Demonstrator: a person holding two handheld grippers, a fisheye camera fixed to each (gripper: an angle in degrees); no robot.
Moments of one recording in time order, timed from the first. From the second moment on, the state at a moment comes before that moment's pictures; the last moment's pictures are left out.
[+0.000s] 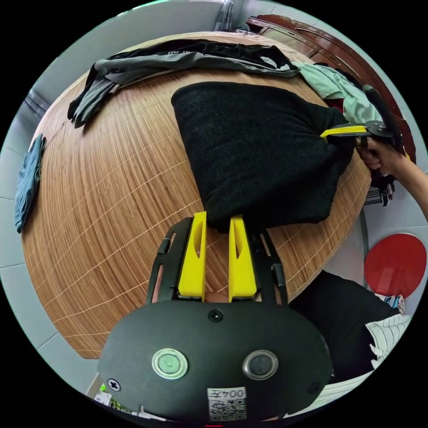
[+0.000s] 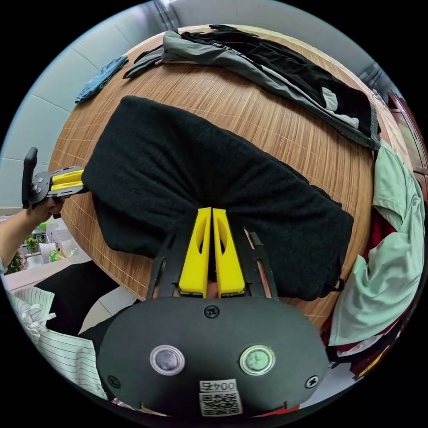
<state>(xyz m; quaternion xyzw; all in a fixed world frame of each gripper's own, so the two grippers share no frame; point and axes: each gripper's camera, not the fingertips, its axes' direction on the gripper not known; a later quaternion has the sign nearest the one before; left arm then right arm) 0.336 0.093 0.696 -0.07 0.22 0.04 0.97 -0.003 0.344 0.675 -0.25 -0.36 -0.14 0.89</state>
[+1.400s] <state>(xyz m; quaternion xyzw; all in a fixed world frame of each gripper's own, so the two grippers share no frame) 0.234 0.077 0.803 0.05 0.31 -0.02 0.95 0.083 0.410 0.585 -0.12 -0.43 0.11 0.89</state>
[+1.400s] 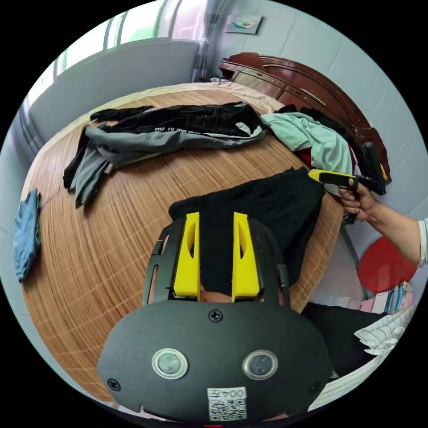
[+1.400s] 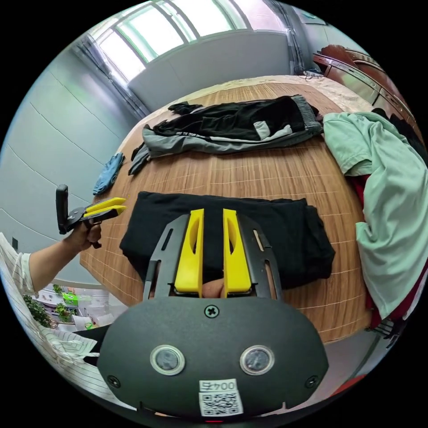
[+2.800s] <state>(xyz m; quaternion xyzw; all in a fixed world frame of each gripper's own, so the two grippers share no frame) 0.158 0.142 1.075 -0.12 0.67 -0.17 0.71 -0.140 0.483 0.418 -0.03 -0.39 -0.10 0.91</state>
